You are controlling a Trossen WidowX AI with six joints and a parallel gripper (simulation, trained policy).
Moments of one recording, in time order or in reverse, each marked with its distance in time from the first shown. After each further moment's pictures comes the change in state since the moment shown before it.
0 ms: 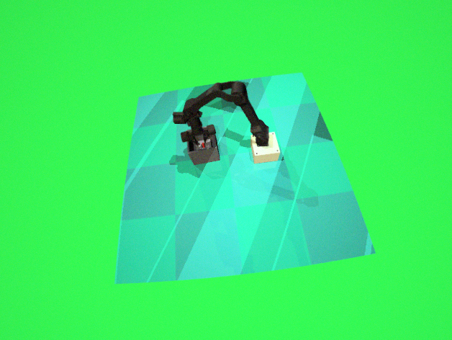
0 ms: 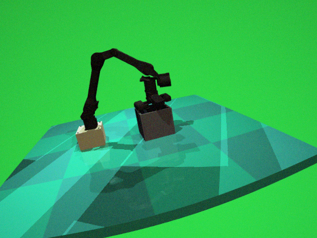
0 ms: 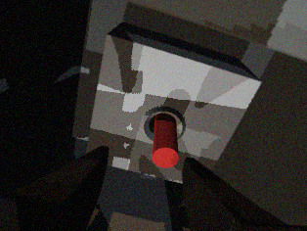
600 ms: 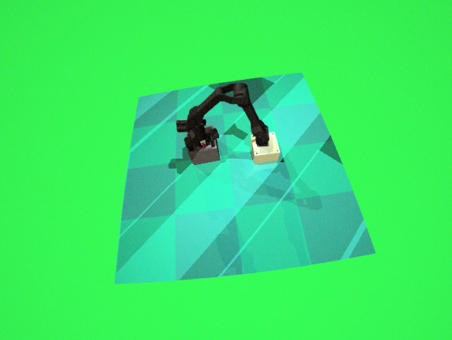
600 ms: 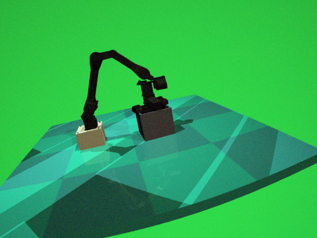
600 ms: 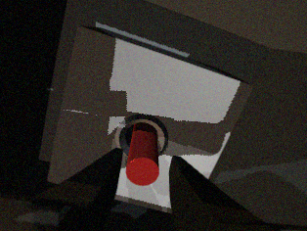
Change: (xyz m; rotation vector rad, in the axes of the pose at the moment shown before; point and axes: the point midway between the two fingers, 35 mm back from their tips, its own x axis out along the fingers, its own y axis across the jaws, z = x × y) arm 0.024 -0.012 -0.008 -0.039 -0.170 -0.030
